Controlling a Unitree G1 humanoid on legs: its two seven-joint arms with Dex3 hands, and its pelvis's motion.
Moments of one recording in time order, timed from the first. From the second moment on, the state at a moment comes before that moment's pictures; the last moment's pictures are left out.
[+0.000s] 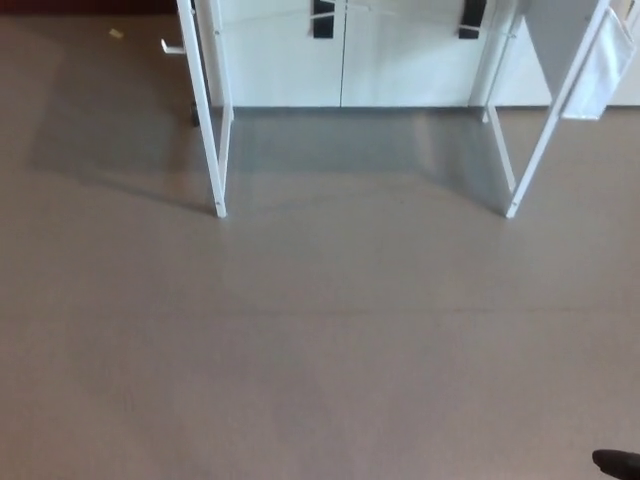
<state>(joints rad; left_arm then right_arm) 0.37 0.39 0.14 0.55 -0.01 -0.23 -0.21 0.38 -0.35 -0.13 0.32 0.04 -0.09 0.26</state>
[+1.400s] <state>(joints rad) 0.42 0.33 0.07 0.56 0.04 -0.28 -0.16 0.43 -0.35 -0.14 0.34 0.05 -0.14 0.28</state>
